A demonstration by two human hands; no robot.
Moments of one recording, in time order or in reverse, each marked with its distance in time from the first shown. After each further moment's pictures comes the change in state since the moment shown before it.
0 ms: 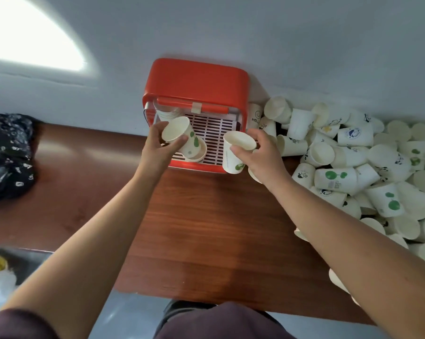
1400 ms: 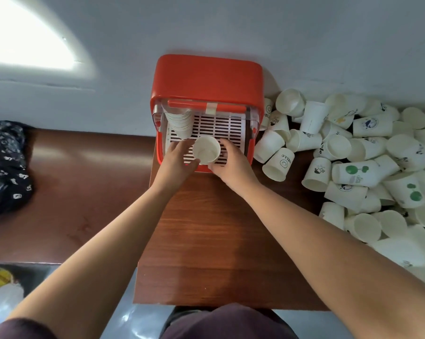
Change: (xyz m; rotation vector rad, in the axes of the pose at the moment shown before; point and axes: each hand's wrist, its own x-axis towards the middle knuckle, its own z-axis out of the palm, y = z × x) left_hand 0.019 -0.032 -0.010 0.553 -0.186 0.172; right_hand 0.017 0.007 0.109 -0.235 -0.088 -0.050
